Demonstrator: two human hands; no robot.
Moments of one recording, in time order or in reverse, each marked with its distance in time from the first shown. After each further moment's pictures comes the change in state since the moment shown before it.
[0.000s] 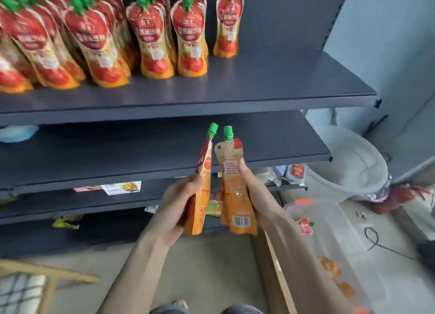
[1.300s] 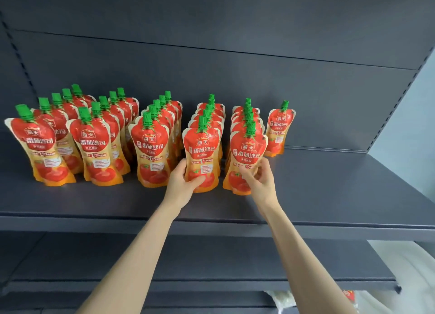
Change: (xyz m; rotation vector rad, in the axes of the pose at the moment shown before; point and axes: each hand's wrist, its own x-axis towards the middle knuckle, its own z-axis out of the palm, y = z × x) left_hand 0.247 0.170 -0.132 0.399 0.326 0.584; right_hand 0.270 -0.155 0.035 -0.264 0.338 -0.692
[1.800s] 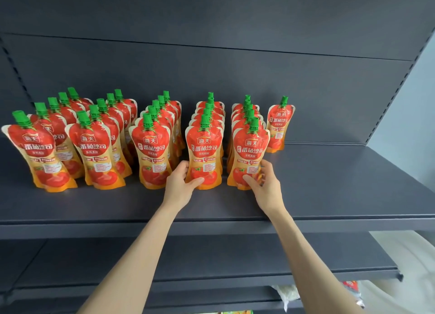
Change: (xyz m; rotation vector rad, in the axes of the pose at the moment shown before) left_hand 0.008 -0.011 -0.012 0.190 -0.036 0.024; right_hand -0.002 0.019 -0.010 -0.407 0.029 0.000
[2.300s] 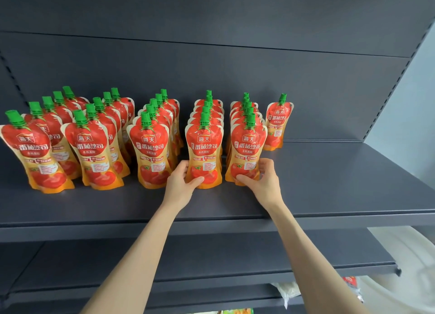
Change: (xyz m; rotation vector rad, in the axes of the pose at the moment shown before) left_hand 0.000 -0.002 0.001 0.012 -0.018 -0.007; right_hand 0.006 -0.001 0.004 0.020 0.024 0.047
